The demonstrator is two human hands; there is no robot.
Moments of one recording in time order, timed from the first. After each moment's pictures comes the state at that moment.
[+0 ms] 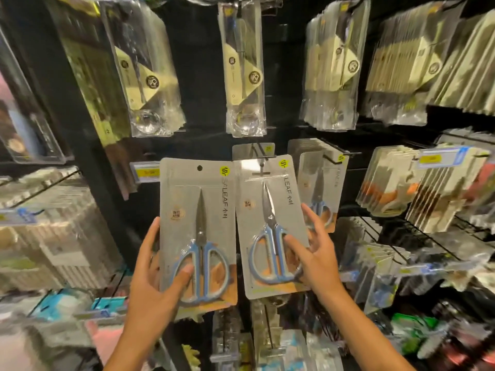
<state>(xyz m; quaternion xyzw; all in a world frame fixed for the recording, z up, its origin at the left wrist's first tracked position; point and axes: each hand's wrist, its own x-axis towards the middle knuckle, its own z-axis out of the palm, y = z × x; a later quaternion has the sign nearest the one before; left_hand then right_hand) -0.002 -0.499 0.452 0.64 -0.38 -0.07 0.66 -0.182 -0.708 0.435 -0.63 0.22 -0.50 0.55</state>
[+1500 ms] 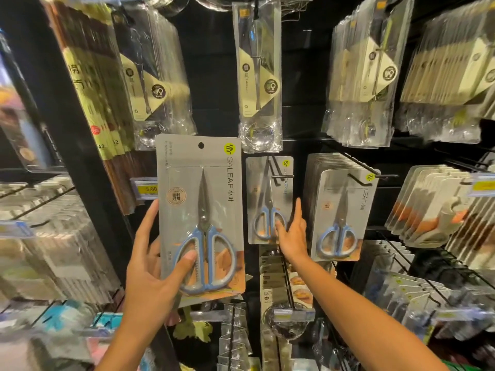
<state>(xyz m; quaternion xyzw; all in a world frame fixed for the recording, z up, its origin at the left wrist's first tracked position) 0.023 -0.548 0.484 0.59 -0.40 -0.01 0.70 -0.037 -0.849 0.391 -0.73 0.39 -0.40 0.40</state>
